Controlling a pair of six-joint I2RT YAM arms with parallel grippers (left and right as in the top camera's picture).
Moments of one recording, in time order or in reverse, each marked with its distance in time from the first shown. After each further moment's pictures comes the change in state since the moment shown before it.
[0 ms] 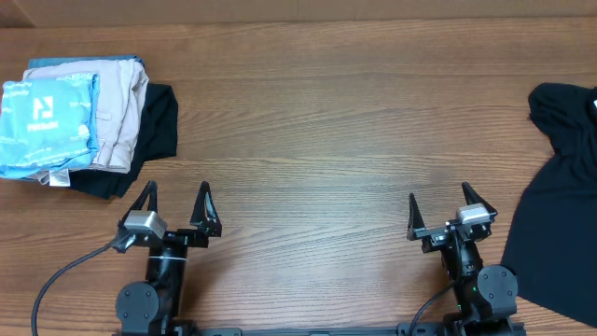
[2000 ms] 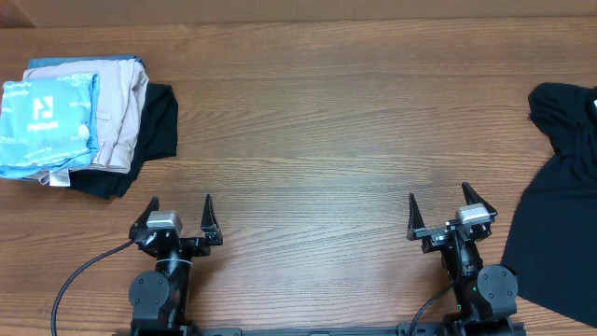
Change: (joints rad) left arm 0.000 -0.095 -0.079 -0.241 -0.077 0.189; right arm 0.000 0.000 0.000 0.000 0.000 0.000
